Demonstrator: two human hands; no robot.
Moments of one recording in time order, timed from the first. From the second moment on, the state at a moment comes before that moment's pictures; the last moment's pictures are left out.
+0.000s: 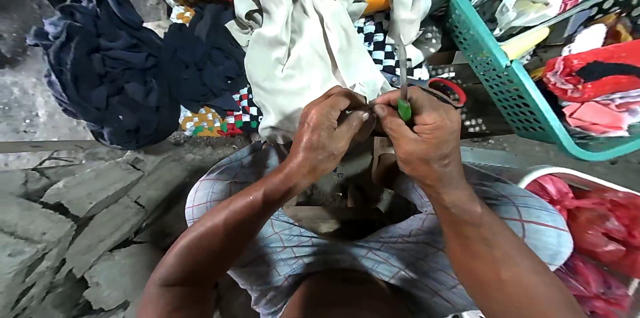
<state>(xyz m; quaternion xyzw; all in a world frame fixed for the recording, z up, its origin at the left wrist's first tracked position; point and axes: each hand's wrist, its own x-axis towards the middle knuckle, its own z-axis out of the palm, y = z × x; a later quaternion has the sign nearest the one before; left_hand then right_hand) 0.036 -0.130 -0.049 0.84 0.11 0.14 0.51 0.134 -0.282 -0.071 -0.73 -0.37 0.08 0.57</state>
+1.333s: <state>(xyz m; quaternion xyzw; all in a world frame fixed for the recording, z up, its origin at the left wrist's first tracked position) 0.031 -0.128 -0.042 0.74 0.17 0.15 0.64 0.122 -0.284 -0.083 -0.80 -0.43 0.02 0.42</state>
